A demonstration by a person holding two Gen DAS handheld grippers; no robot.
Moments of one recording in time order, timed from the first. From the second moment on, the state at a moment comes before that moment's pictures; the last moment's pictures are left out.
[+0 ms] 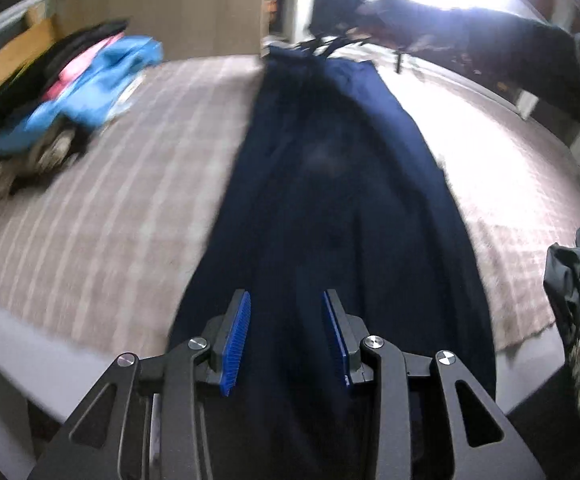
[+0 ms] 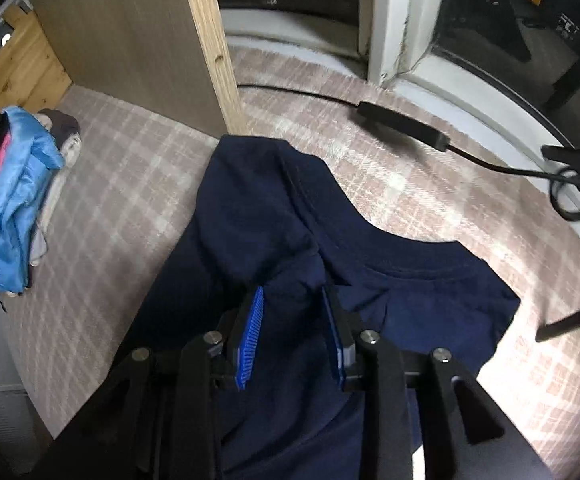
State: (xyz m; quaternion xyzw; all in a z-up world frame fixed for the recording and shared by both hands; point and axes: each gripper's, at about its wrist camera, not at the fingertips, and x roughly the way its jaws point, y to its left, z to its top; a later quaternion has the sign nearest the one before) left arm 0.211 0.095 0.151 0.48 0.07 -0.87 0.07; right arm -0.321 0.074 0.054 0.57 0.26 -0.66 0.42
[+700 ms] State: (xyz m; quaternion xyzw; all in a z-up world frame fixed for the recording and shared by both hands) left arm -0.008 0.098 0.109 0.44 0.06 -0.89 0.06; right arm -0.313 0.067 0.082 0.54 0.24 -0.67 0.45
